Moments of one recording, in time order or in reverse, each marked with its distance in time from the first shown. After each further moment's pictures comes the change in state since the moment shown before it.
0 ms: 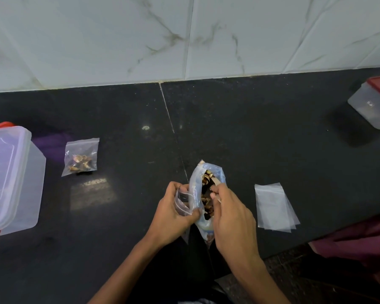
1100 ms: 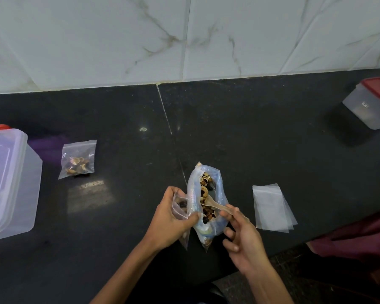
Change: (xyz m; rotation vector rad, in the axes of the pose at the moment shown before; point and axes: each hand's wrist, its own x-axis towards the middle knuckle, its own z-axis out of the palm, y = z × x) left_hand -0.003 -0.004 -0.002 -0.075 -0.066 -0.026; right_hand -0.006 0.037 0.008 1.434 -0.073 1.050
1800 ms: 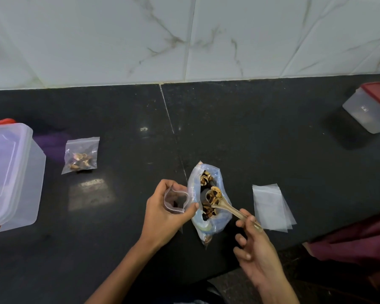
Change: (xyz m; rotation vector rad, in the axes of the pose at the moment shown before) left_hand -0.009 0.011 -0.003 0.037 0.244 0.232; right_hand -0.018 0.000 -0.023 0.085 -0.007 -0.077
